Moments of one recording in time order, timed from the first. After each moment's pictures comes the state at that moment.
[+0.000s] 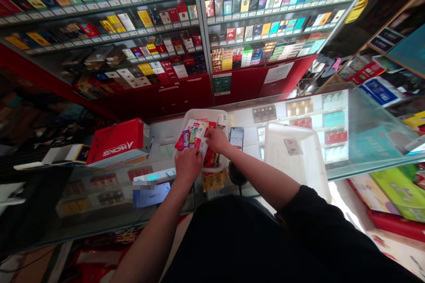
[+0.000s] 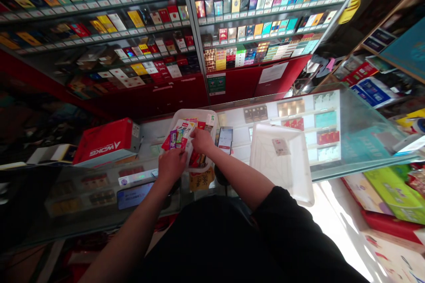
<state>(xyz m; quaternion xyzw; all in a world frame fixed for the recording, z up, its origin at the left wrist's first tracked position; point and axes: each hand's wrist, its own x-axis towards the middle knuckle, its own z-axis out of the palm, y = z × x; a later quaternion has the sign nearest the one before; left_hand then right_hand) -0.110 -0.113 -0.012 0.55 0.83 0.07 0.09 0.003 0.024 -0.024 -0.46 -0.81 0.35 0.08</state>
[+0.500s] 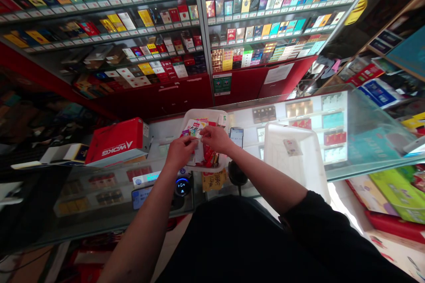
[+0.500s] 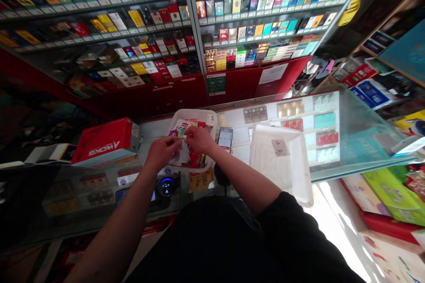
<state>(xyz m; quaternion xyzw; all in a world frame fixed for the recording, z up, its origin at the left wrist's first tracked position) -0.150 -0.085 0.021 0.49 0.77 0.32 0.26 0.013 0.022 -0.004 -0.37 -0.80 0.43 0.20</state>
